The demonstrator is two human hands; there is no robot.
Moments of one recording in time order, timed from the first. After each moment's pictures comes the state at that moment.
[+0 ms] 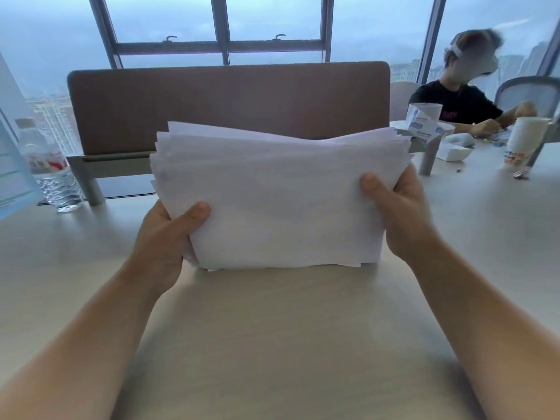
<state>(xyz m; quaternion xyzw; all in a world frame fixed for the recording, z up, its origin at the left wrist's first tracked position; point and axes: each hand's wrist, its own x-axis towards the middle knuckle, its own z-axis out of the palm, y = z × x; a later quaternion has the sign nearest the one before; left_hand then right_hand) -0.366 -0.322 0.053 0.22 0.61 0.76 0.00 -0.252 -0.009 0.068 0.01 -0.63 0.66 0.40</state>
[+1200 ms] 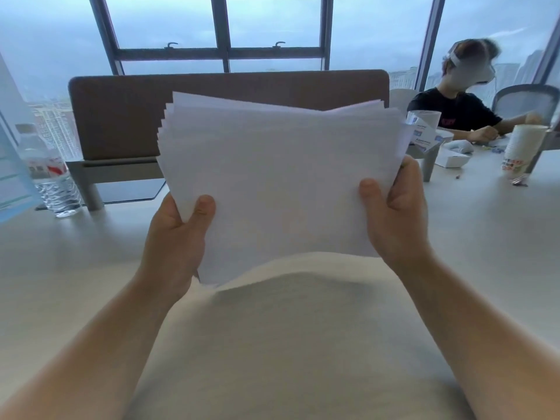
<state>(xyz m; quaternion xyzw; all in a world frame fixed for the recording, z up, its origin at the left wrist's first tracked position) -0.351 -0.295 0.061 0.20 0.63 0.74 -0.11 -0.251 -0.028 0.070 -0.06 -0.72 0.48 0.50</state>
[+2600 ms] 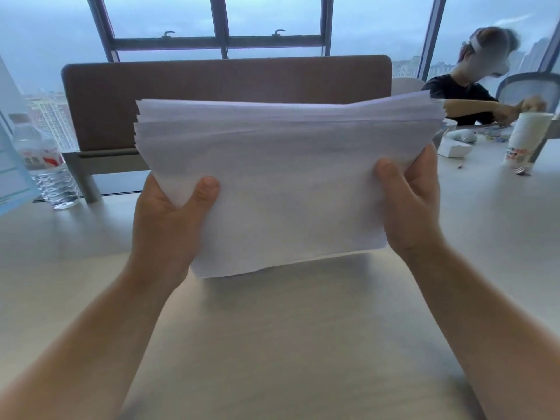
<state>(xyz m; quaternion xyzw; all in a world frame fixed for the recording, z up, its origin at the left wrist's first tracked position) -0.340 -0.298 0.074 0.22 0.61 0.74 -0.17 -0.246 -0.028 0.077 0.02 -0.64 0.57 0.52</state>
